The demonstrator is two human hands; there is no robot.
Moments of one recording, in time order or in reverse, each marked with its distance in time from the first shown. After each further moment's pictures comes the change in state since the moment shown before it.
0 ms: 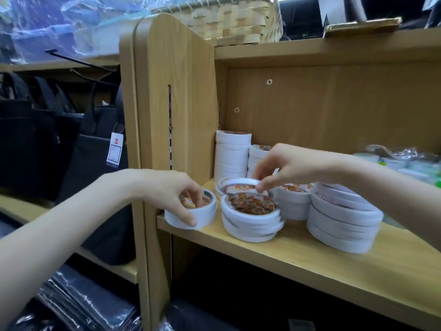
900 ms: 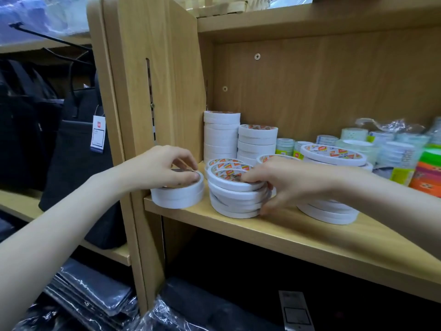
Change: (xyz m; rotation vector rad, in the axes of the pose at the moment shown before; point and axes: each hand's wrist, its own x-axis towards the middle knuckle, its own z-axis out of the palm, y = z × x) left_hand 0.013 -0.002 0.023 -0.177 0.463 0.039; right_hand -0.032 0.004 0.042 -0.273 -0.033 -0.171
